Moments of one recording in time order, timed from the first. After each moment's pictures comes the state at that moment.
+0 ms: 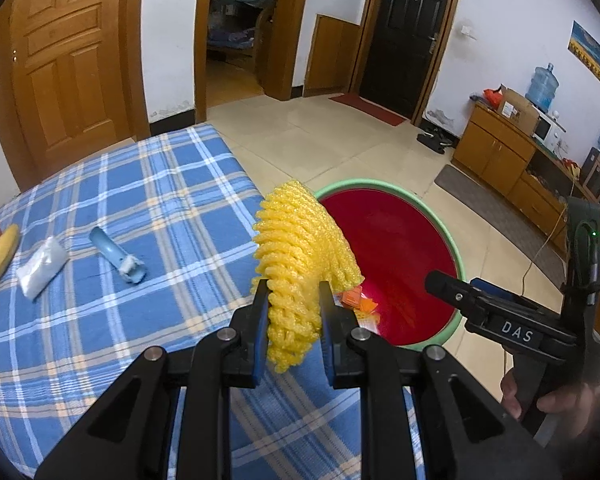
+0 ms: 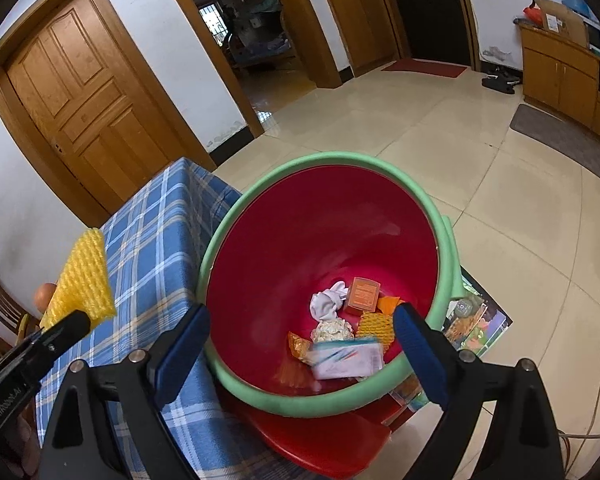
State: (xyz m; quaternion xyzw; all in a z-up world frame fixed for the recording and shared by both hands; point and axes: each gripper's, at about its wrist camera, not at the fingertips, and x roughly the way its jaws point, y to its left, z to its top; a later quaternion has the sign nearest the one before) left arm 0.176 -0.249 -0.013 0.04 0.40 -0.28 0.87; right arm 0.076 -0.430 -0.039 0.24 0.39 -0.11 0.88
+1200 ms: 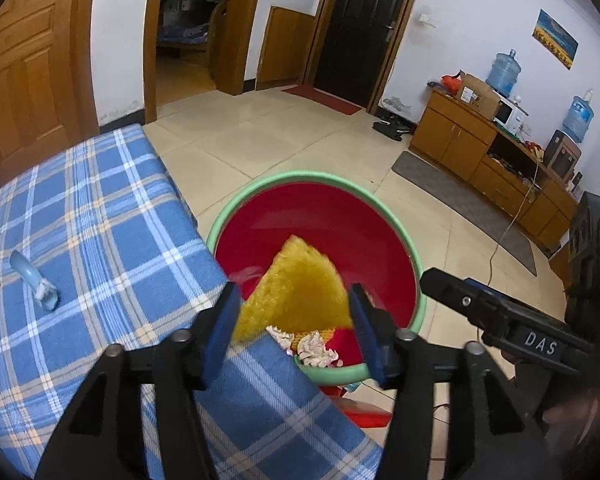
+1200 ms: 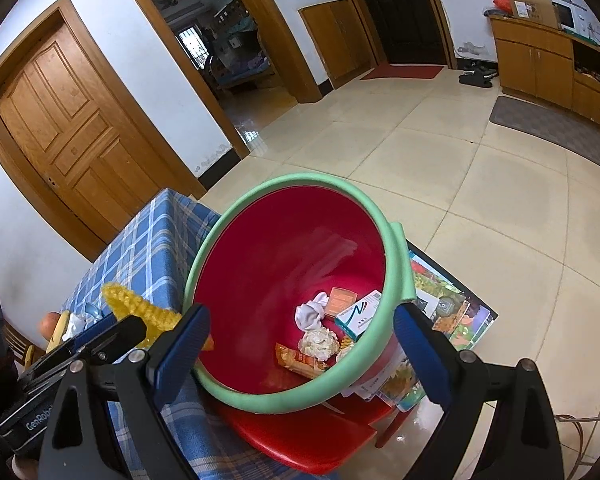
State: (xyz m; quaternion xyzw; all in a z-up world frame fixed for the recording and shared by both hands) left arm 0.177 -0.299 -0.022 0.04 0.40 -0.35 0.85; right arm 0.048 -0.460 -0.028 0.27 0.35 -0.14 0.88
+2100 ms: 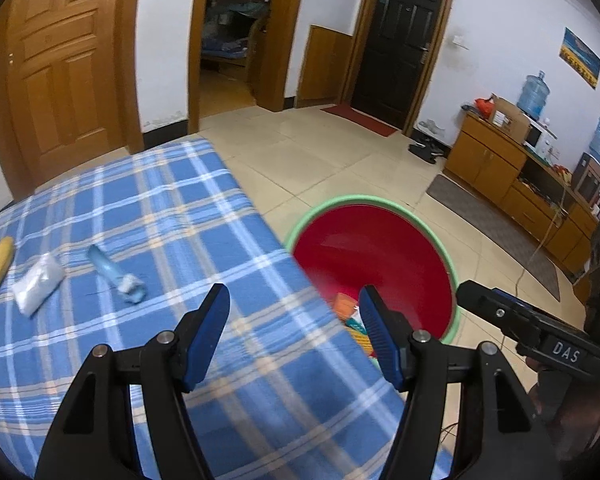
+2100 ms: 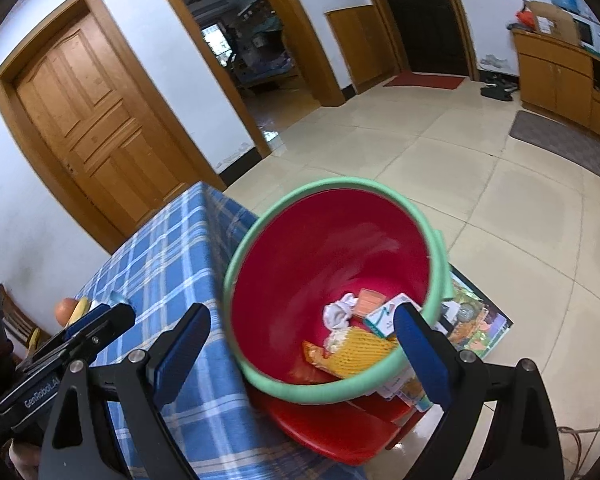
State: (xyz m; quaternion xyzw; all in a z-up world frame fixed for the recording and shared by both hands) left arm 0.185 -0.234 -0.004 0.03 0.38 -0.28 0.88; right arm 0.057 -0.423 -0.008 0.25 0.35 -0.10 0.90
